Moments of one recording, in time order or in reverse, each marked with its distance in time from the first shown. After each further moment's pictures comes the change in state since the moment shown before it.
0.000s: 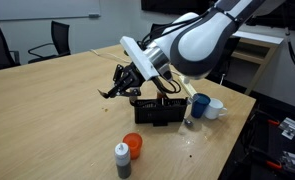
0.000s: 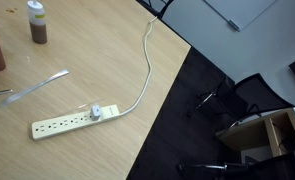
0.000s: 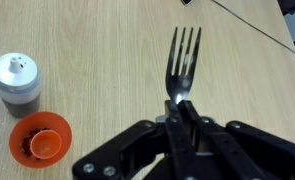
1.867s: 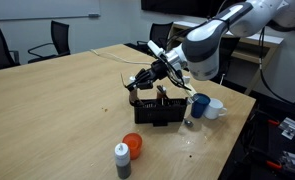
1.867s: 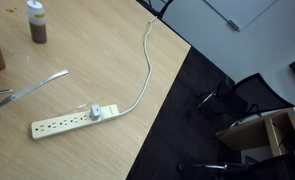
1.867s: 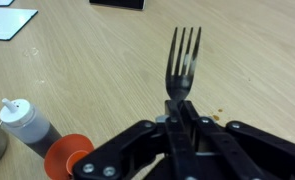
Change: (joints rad) arm -0.544 0.397 0.408 -0.135 -0.054 0.120 0.207
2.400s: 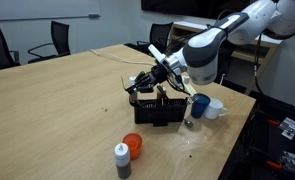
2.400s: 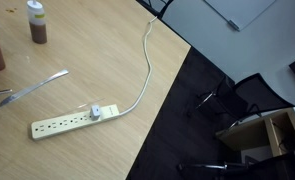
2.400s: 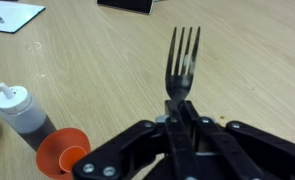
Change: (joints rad) arm -0.029 0.099 0.006 0.007 -0.104 0.000 -0.072
